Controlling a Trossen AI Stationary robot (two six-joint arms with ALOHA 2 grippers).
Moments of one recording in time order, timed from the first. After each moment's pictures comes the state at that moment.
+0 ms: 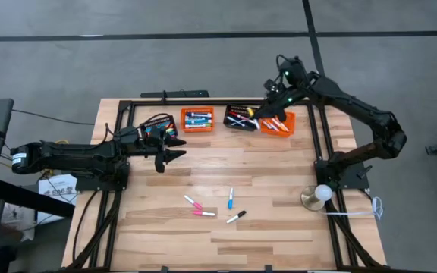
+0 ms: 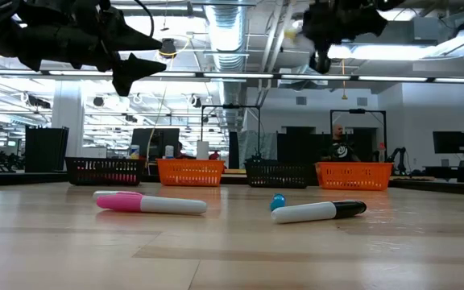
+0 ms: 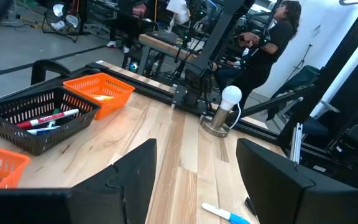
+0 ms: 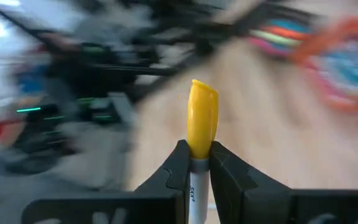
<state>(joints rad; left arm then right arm) 0.22 0.84 0.27 0.52 0.18 -0.30 -0.72 1.36 1.26 -0.60 -1.03 0.10</state>
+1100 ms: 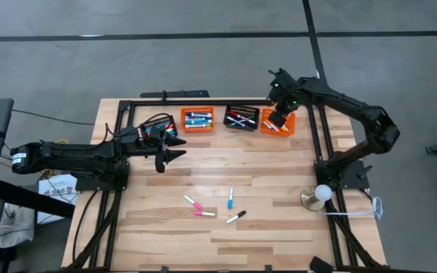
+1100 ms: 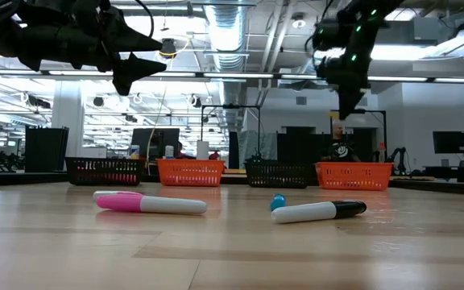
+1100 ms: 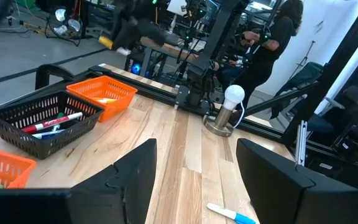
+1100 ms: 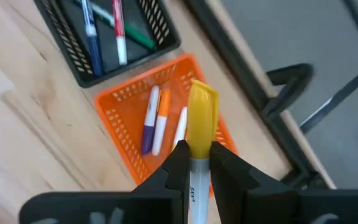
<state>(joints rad) 0.22 0.84 0.27 0.52 0.18 -0.27 -0.71 1.43 1.26 -1.03 0.16 -0.19</state>
